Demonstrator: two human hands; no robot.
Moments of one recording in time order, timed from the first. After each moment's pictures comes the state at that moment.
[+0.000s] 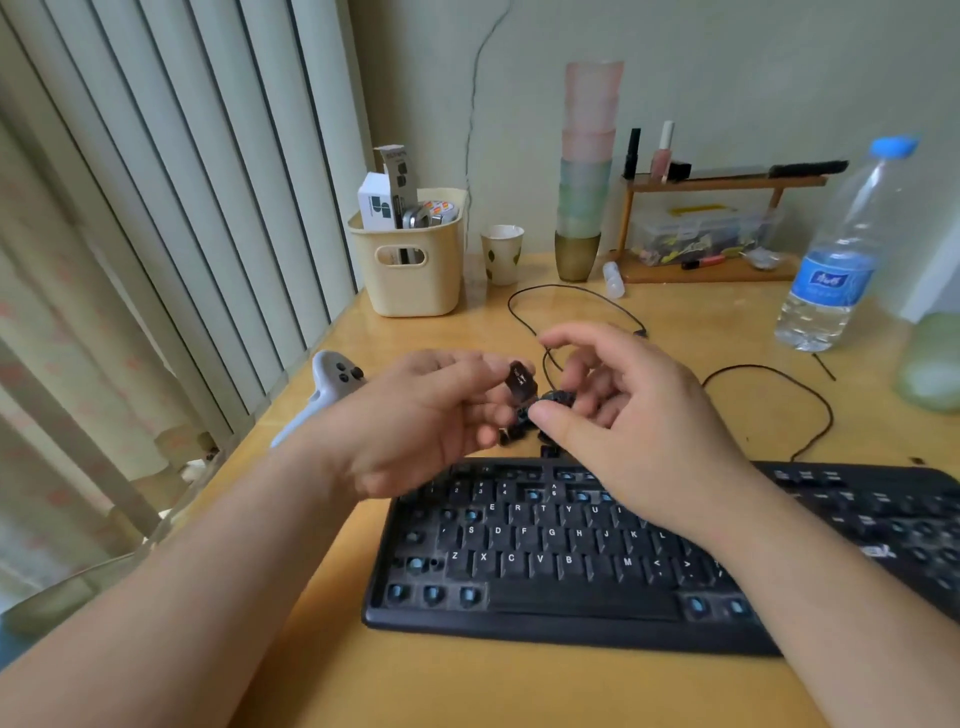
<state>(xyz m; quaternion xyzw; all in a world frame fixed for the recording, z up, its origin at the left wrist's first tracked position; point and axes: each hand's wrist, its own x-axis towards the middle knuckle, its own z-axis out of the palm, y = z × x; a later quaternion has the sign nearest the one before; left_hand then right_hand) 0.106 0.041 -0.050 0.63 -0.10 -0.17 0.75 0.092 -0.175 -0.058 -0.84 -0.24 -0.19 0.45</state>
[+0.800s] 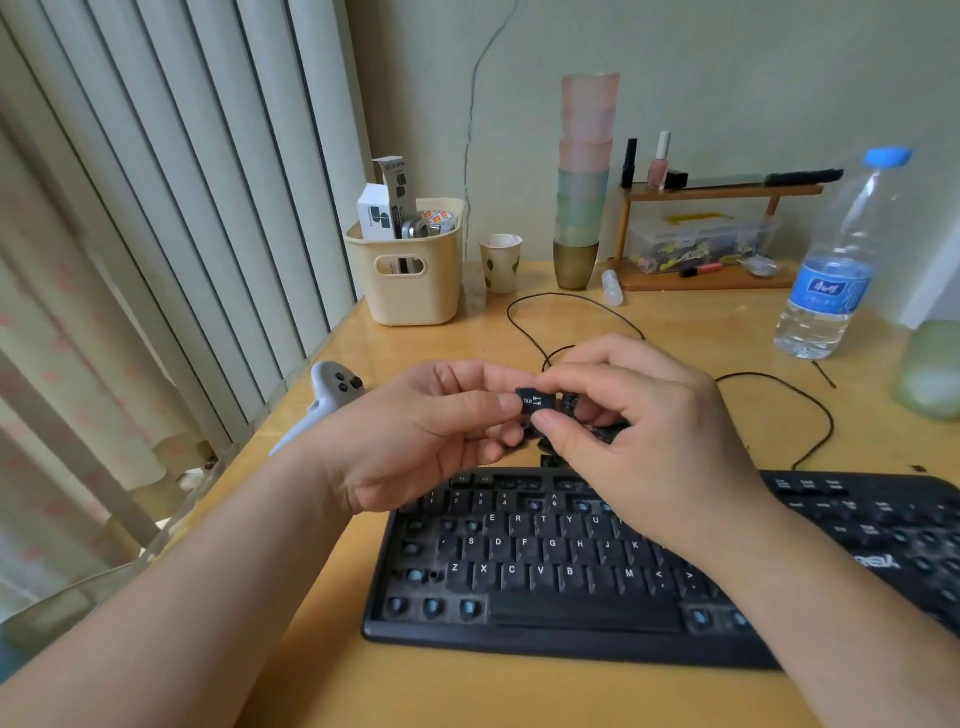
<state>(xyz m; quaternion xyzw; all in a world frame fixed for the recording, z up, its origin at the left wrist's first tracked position) 0.101 0.044 -0.048 0.61 -0.16 -0.22 0.74 0.089 -0.176 -0.060 -0.81 -0.33 -0.33 0.35</state>
